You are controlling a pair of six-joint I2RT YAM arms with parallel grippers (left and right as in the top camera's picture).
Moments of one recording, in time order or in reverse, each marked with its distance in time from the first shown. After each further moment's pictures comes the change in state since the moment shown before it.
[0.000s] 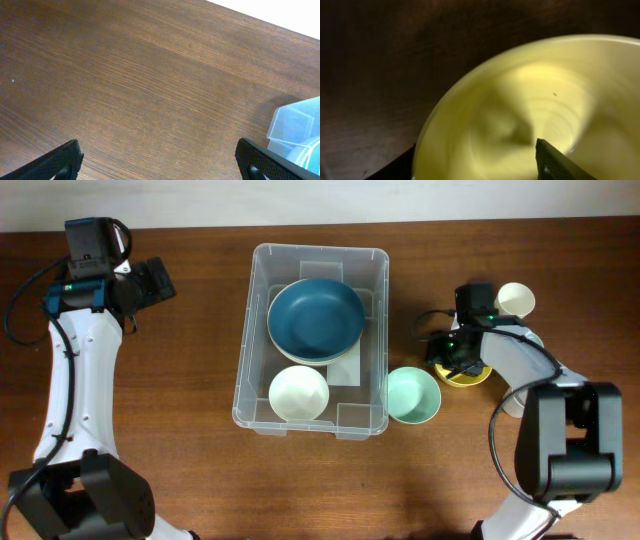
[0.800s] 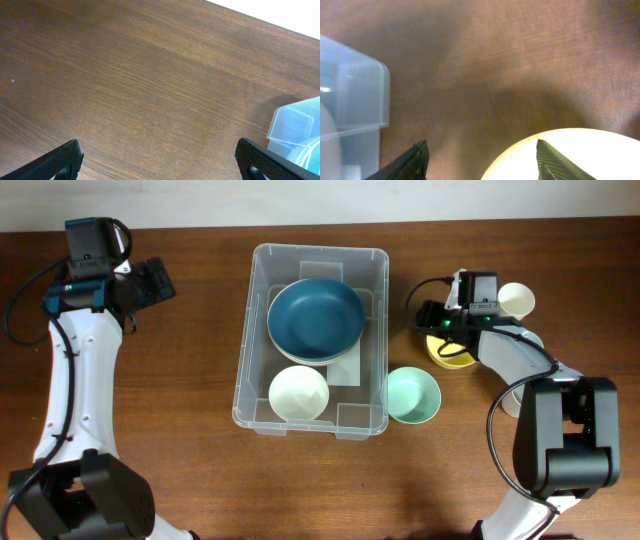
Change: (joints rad) left arm 0.000 0.000 0.000 0.000 0.000 0.000; right arm 0.000 0.013 -0.005 0.406 -0.118 -0.005
